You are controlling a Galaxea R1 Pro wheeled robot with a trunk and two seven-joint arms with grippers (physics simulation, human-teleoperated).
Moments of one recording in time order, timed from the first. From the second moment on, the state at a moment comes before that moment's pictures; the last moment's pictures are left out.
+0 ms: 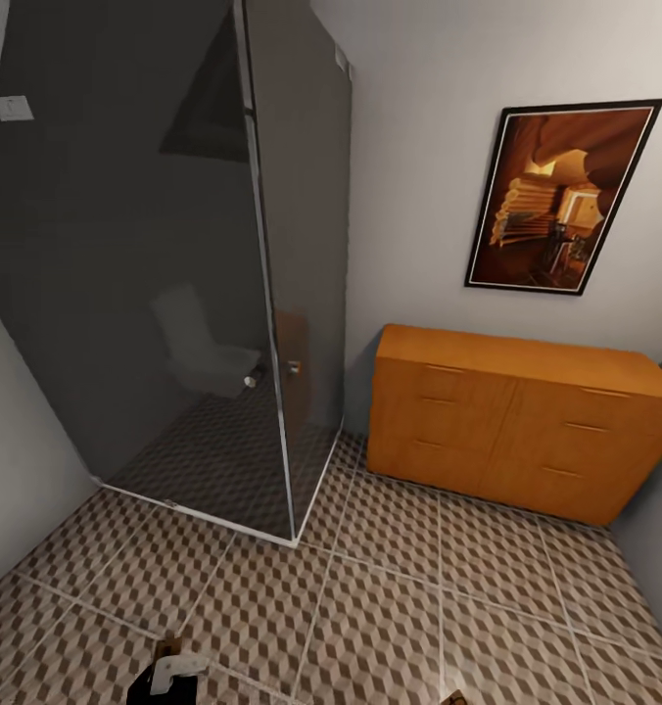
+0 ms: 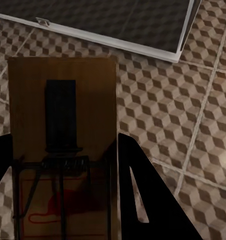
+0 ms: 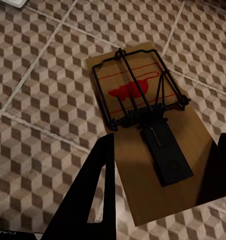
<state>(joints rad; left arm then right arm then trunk) -0.47 0.02 -0.48 0.08 0.51 -0.57 0.10 -0.16 0.00 0.14 -0.23 0.07 -0.50 -0.14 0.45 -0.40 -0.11</state>
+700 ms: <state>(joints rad) -0.47 0.02 -0.48 0.08 0.51 -0.54 0.11 -0.16 0.00 0.14 -0.23 0.07 -0.50 -0.14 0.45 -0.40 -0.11</state>
